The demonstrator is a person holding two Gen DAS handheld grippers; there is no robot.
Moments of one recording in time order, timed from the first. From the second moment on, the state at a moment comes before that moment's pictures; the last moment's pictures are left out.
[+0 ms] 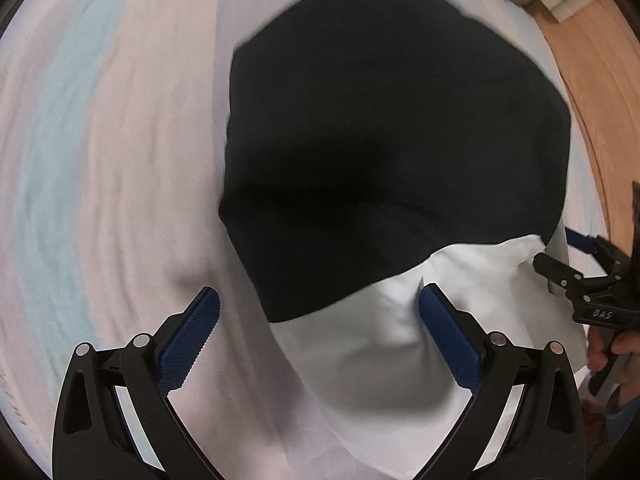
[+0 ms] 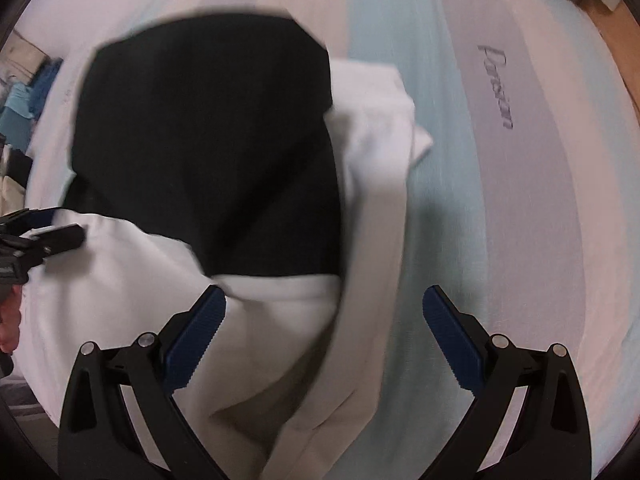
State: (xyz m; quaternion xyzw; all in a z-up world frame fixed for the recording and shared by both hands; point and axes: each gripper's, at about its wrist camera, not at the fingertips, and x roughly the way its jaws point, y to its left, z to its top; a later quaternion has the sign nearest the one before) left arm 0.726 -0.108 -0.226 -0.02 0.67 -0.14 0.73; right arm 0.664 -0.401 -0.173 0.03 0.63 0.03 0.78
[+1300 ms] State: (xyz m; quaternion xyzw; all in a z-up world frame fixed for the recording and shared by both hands) left arm 0.723 -0.159 -0.264 -0.09 0.64 -0.19 0.74; right arm 0.656 -0.420 -0.243 0.25 0.63 0.11 0.73
